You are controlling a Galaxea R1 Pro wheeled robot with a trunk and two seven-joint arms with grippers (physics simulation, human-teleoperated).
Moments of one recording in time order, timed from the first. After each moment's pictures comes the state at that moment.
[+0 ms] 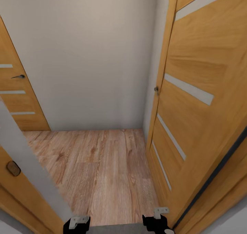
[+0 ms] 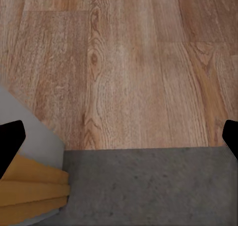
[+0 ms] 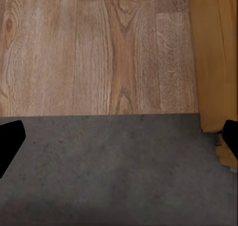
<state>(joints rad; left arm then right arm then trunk) -0.33 -0.01 0.03 -0.25 0.01 -0.42 -0.02 -0.47 0.11 0.02 -0.13 0.01 -0.20 -0.02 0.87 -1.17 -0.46</state>
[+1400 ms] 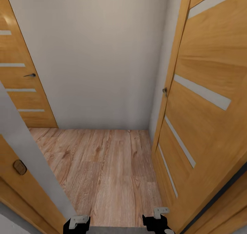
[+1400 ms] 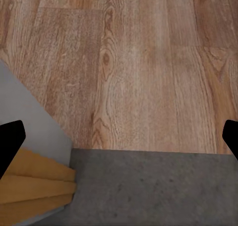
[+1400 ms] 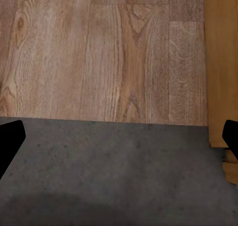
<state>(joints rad) -0.33 -0.01 0.03 -0.25 0.01 -0.42 -0.02 -0.47 0.11 0.02 -0.13 0.01 -0.20 -0.02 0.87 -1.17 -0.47</state>
